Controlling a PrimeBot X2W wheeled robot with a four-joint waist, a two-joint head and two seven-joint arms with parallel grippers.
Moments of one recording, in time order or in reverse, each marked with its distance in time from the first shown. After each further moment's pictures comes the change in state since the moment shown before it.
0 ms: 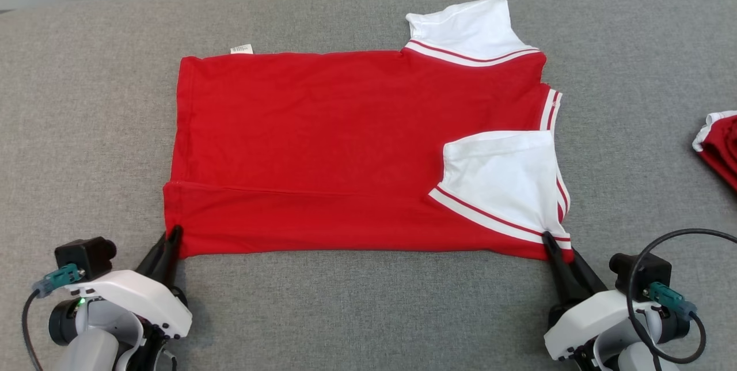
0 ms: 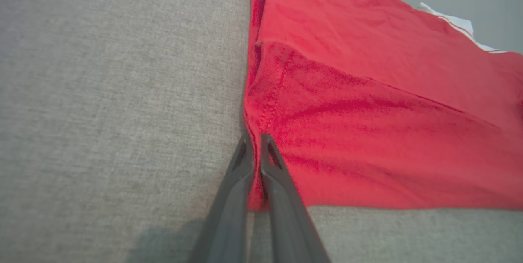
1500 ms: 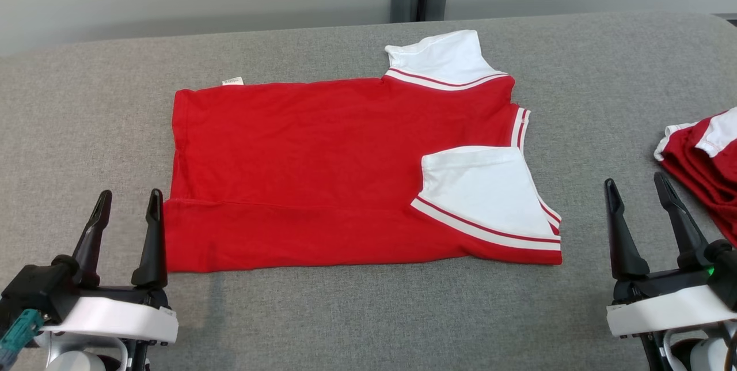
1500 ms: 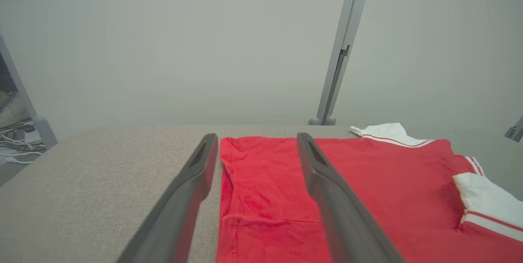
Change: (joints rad) left arm 0.212 0.087 0.039 -0.560 0.168 0.238 -0.199; right arm 0.106 -0.052 -0.142 -0.428 -0.086 -0.001 -0.047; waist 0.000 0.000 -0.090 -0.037
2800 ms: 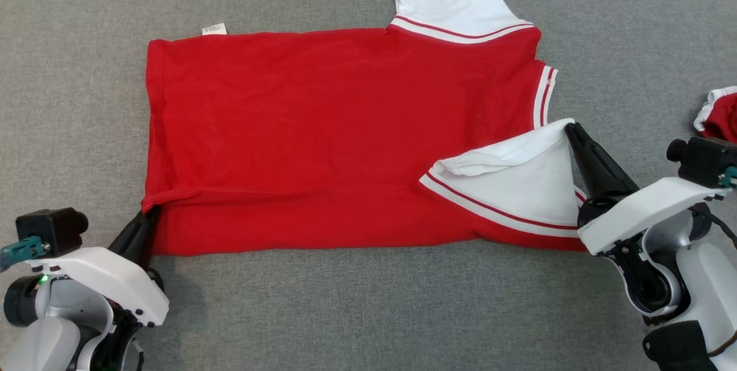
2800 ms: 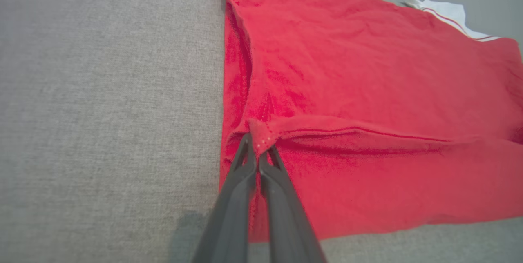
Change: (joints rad) left arm -0.125 0.177 -0.173 0.064 -0.357 0.027 0.343; right arm -0.302 -0.081 0.181 0.198 0.524 0.000 0.296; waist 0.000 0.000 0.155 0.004
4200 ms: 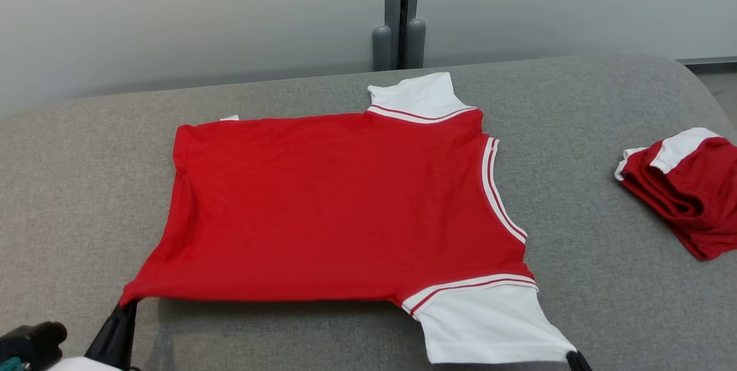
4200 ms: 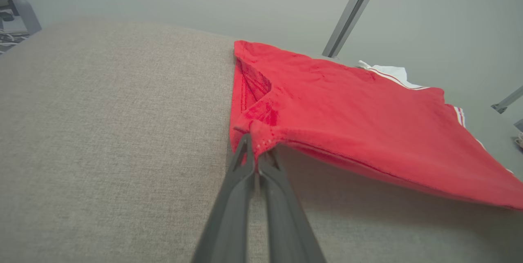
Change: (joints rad) left arm 0.258 -0.035 0.063 0.053 0.001 -0.037 -0.250; right arm 0.799 0.150 -0.051 -0.450 0.041 0.000 -0.090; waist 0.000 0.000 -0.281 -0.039
